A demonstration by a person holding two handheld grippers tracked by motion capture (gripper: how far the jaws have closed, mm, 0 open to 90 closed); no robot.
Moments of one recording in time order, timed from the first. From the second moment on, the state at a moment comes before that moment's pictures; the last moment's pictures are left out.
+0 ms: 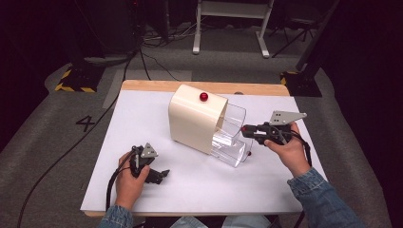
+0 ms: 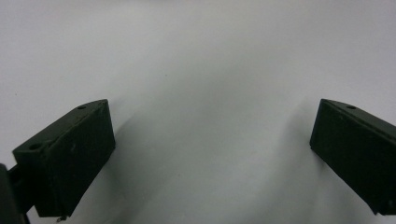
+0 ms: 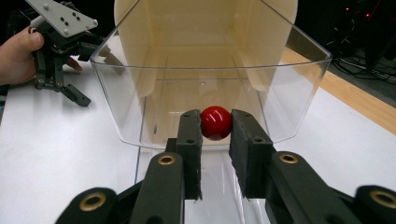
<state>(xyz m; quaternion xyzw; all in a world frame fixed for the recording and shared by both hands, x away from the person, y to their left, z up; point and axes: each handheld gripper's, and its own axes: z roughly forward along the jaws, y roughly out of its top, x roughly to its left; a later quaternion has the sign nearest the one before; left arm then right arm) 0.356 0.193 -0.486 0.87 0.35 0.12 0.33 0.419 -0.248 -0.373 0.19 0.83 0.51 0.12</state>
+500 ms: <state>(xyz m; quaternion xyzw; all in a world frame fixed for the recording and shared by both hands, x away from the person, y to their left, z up) 0.356 0.193 -0.486 0.87 0.35 0.12 0.33 0.411 -0.266 -0.382 0.20 0.84 0.50 0.12</state>
